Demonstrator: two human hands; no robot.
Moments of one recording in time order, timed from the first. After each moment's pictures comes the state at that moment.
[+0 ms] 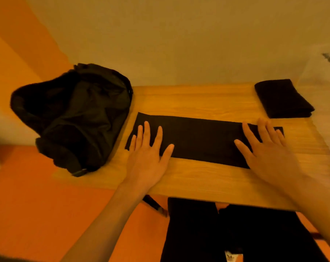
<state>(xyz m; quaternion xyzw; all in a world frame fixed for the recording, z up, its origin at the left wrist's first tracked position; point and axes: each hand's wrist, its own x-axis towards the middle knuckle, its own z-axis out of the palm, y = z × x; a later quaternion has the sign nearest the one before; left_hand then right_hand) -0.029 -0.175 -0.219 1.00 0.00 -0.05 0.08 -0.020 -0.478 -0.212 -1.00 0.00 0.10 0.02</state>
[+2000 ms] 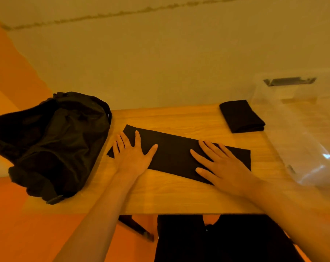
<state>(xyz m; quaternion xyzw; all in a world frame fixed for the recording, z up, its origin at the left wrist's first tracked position) 0.046 -0.189 -0.228 1.00 0.08 -0.05 0.00 -0.015 -0.475 -0.215 -0.97 -0.23 0.10 0.03</state>
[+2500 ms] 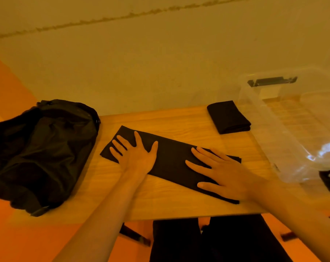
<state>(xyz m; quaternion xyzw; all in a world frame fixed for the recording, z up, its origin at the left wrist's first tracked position) 0.064 -0.242 -0.230 0.99 0.14 -0.06 0.04 -0.023 -0.515 -0.210 -0.94 -0.32 0.10 0.02</state>
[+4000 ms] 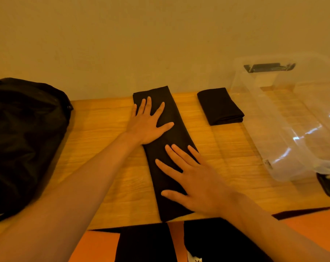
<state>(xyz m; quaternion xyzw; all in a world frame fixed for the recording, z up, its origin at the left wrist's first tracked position) 0.149 -0.296 -0.231 0.98 -0.17 -0.06 0.00 -0.036 -0.465 -0.218 -0.96 -0.28 0.08 0.02</state>
